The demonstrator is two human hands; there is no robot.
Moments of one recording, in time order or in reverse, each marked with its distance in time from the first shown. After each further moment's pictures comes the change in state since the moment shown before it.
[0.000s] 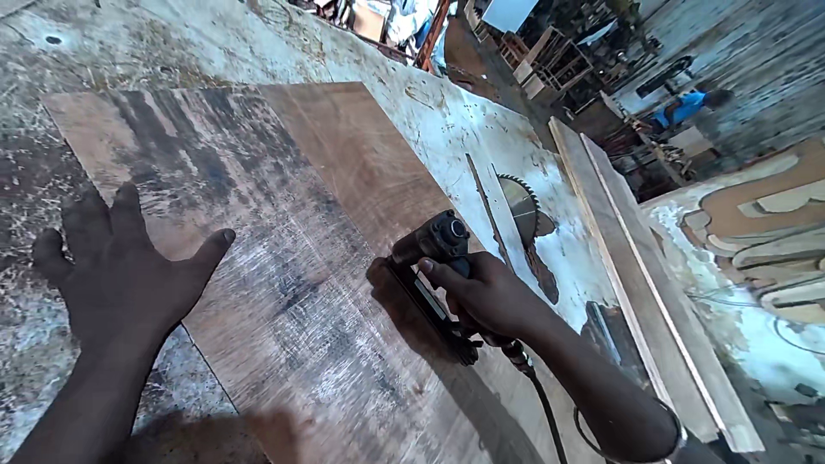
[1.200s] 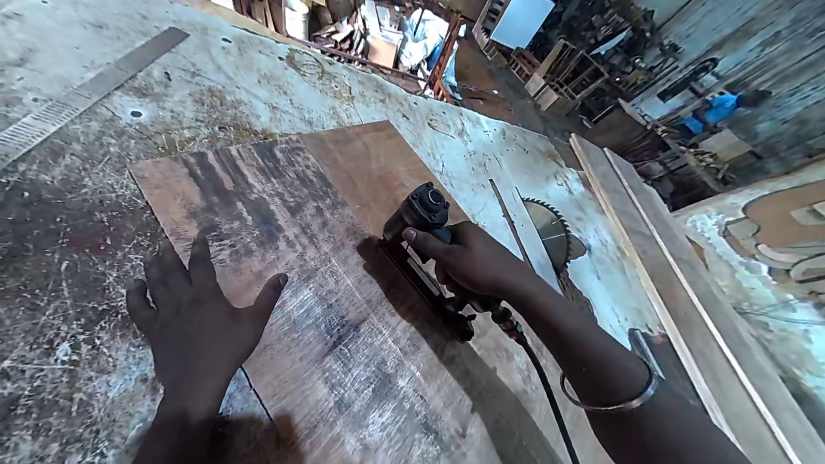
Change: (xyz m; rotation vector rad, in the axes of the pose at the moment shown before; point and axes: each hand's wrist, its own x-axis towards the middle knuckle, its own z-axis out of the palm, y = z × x) left_hand 0.003 0.003 0.003 0.019 0.026 0.023; right_hand 0.084 -0.083 -0.004 -0.047 -0.015 -0.052
